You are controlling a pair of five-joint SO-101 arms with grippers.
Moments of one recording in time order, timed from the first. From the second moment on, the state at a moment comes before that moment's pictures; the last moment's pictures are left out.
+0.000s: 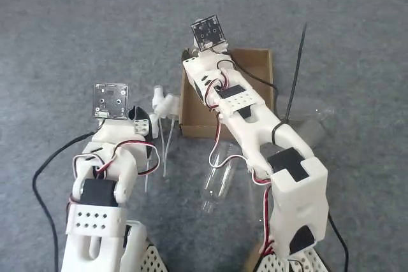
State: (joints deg) left arm -1.9 -68.5 73.2 45.2 5.8; right arm -28.0 25.2 9.8 -0.7 1.7
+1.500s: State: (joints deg) left arm -1.9 -68.5 73.8 45.2 5.8; right arm -27.3 -6.2 0.4 34.5 4.6
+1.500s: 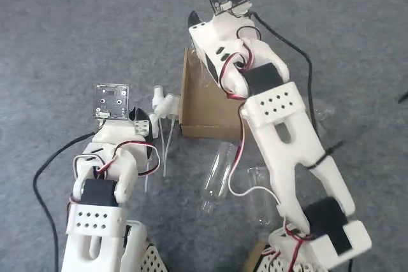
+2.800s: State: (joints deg) left arm -1.9 -68.5 73.8 45.2 5.9; right arm 5.2 -30.2 4.7 77.5 13.9
